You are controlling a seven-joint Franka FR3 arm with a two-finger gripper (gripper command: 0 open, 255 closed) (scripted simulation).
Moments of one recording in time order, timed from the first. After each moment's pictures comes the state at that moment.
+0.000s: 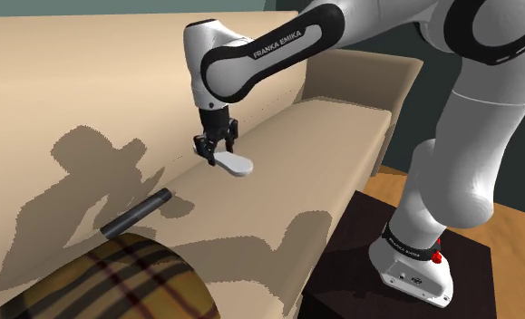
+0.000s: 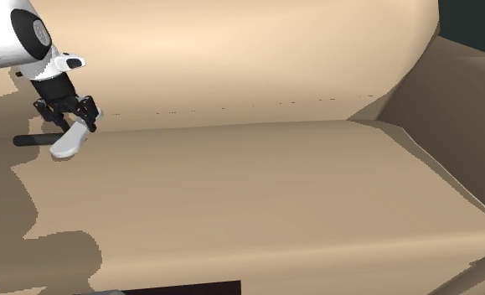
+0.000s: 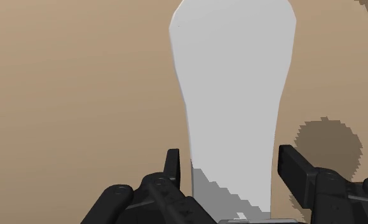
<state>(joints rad) 0.29 0.06 0.09 -1.98 -0.04 2.01 0.40</state>
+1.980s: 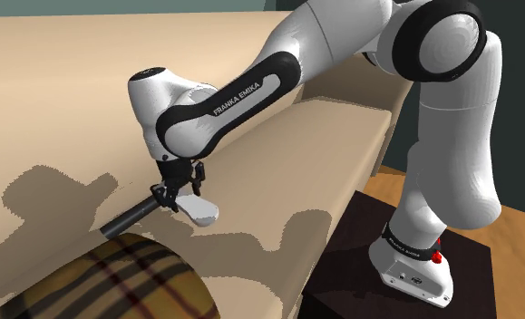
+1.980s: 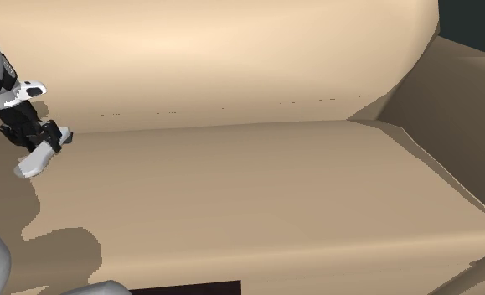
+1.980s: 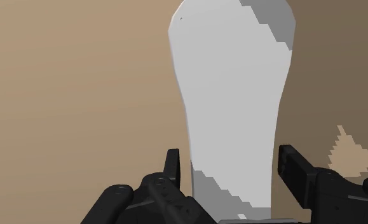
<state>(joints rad) 0.43 0.33 0.17 -1.81 -0.09 2.10 0.64</state>
